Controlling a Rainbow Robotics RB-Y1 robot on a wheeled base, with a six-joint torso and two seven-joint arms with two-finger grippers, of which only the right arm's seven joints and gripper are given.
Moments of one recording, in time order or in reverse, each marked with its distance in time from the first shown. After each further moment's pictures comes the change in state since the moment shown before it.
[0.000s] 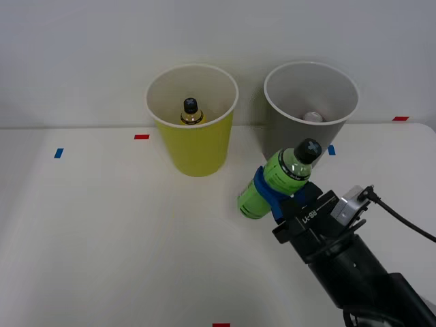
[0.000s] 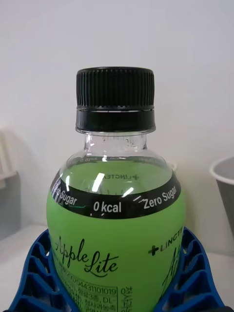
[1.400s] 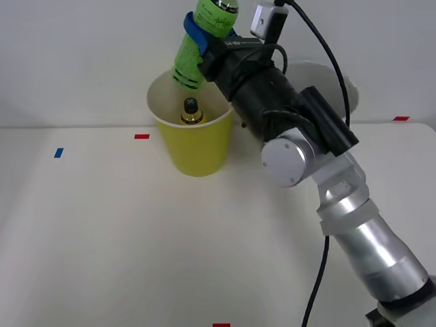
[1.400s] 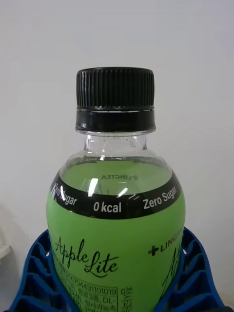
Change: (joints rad) arm -0.690 0.491 -0.291 0.350 -0.185 0.562 0.066
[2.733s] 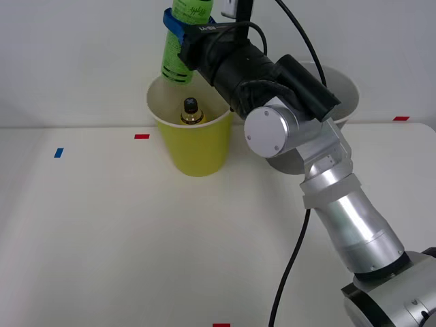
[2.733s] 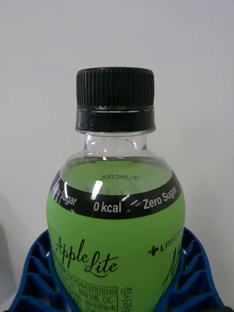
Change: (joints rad) arm -0.117 0.077 -0.071 0.087 0.065 0.195 0.047
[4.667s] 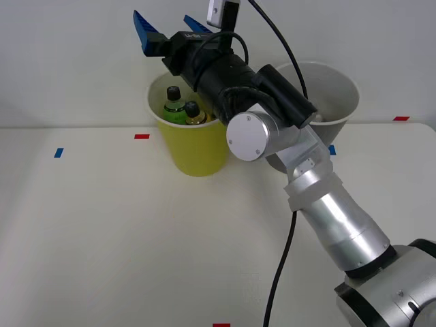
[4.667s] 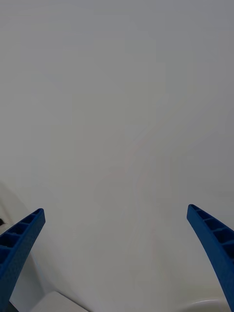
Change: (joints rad) arm -0.040 0.020 0.066 0.111 -0.104 -0.116 -0.019
